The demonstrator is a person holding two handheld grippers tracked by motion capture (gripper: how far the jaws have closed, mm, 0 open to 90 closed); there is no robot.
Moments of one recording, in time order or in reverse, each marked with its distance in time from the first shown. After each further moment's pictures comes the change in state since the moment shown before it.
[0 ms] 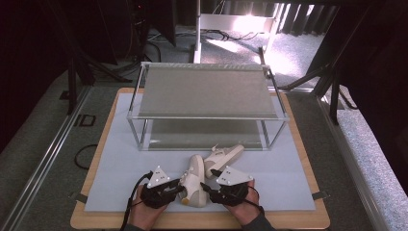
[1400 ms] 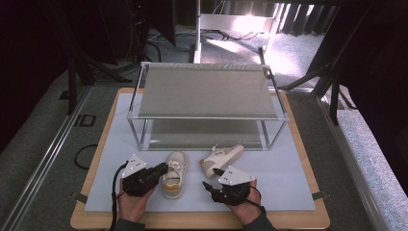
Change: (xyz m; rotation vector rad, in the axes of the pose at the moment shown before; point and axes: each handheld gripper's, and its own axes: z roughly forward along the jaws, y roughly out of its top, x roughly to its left) left arm 0.033 0.016 -0.039 -0.192 0.105 -0.135; right arm -0.004 -0.004 -0.001 -0.003 -0.024 -0.002
